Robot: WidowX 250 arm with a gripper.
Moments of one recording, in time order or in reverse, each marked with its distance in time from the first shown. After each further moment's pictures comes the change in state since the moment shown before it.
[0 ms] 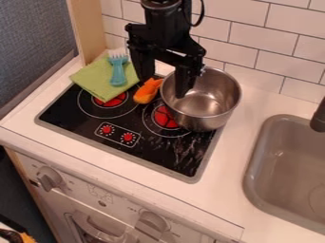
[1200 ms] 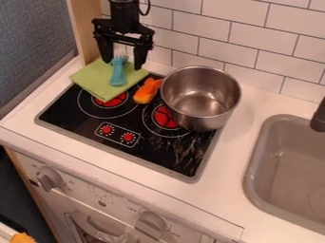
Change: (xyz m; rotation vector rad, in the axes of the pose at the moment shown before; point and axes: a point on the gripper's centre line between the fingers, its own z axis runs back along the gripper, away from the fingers) arm 0.062 0.138 -0.079 0.086 0.157 0.300
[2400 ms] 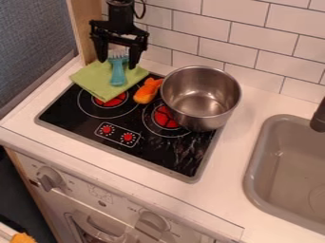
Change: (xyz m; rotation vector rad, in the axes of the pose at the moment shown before) arm 0.019 0.020 -0.018 0.057 0.034 0.064
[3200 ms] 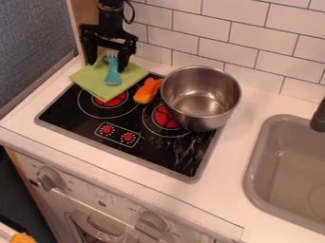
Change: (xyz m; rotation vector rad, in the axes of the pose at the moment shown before) arm 0.004 0.021 -0.013 0.031 0.012 0.035
